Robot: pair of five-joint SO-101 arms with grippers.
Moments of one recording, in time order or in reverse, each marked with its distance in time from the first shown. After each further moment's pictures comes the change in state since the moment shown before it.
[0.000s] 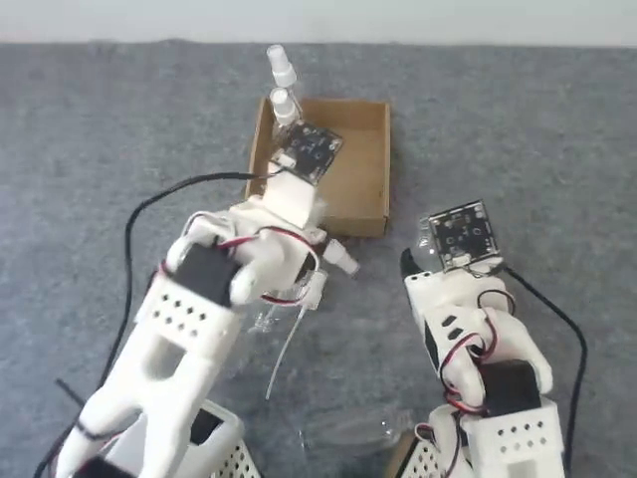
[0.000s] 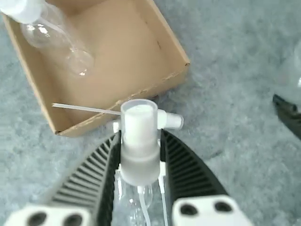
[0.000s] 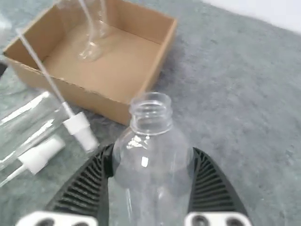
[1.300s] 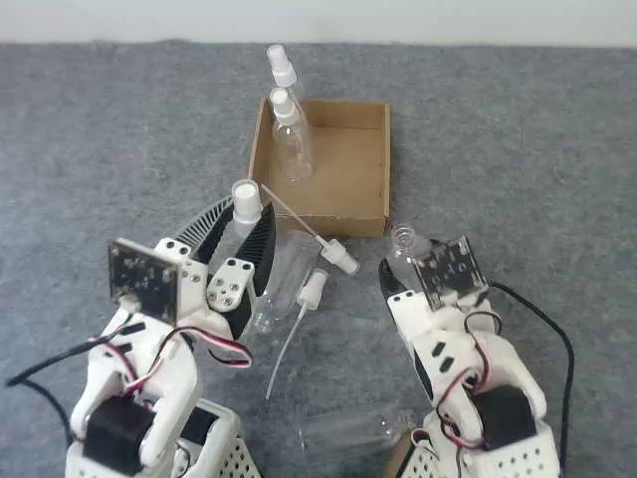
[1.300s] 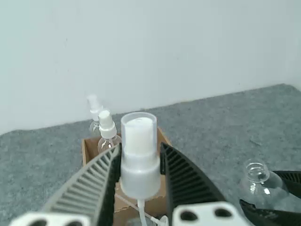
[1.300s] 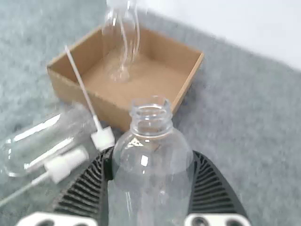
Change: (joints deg) left arm -5.5 -49.0 20.3 -12.0 6.5; right arm -6.2 -16.1 7.3 0.0 0.0
